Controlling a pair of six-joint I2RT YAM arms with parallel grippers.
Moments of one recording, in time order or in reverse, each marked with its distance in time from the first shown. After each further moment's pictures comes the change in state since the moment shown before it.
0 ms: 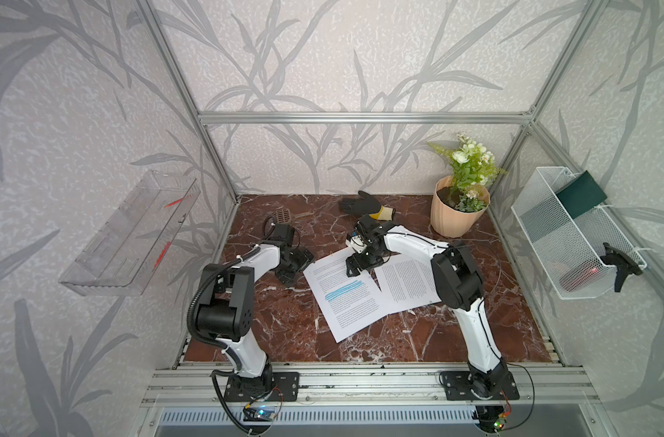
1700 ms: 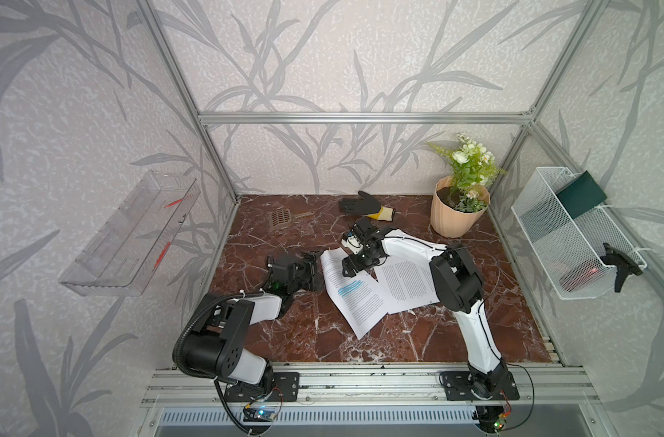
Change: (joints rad) left arm -0.130 -0.239 -0.603 1.139 0.138 -0.906; right arm 0.026 -0.010 -0.039 0.093 0.030 0.018
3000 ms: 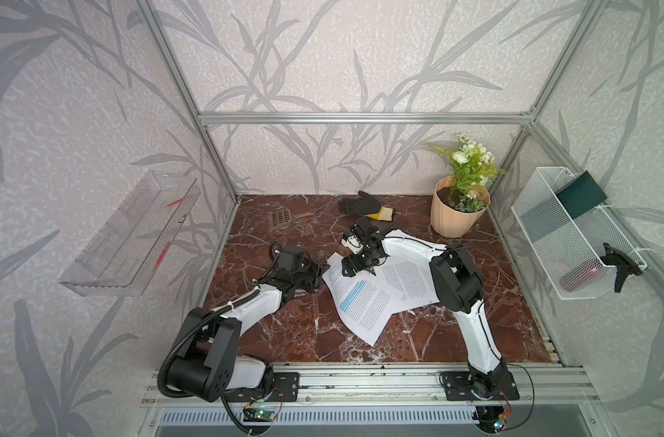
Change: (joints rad) left arm -0.054 -0.117 0.183 -0.554 0.023 0.314; right arm 0.000 0.001 -0.003 0.011 -0.006 0.014
